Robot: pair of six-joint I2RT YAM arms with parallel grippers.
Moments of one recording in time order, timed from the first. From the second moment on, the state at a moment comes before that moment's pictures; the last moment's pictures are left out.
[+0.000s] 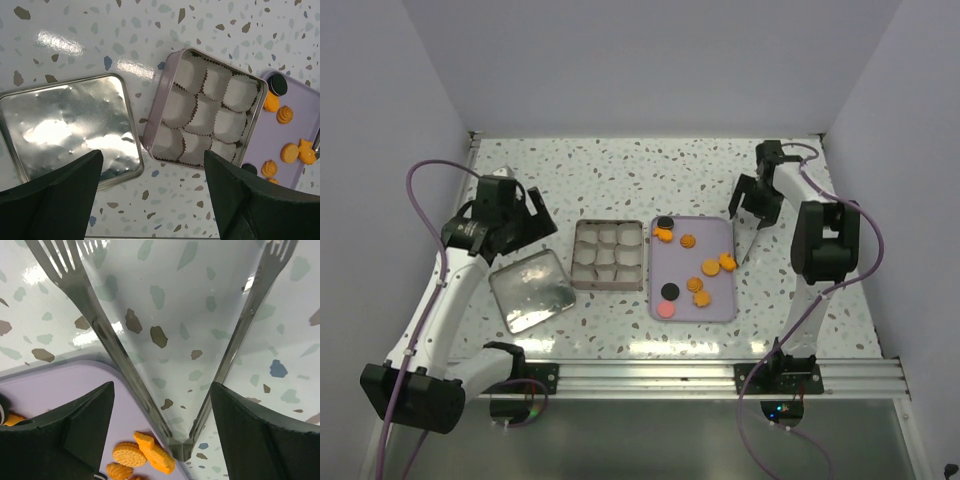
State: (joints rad) left arm -0.18 1.09 1.13 -0.89 -0.07 -0.59; right arm 0.02 2.03 1.57 -0.84 -0.01 0.43
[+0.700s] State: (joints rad) left arm -0.21 1.15 1.12 -0.84 -0.07 -0.59; right arm 0.05 1.95 1.64 -0.92 0.05 0.35
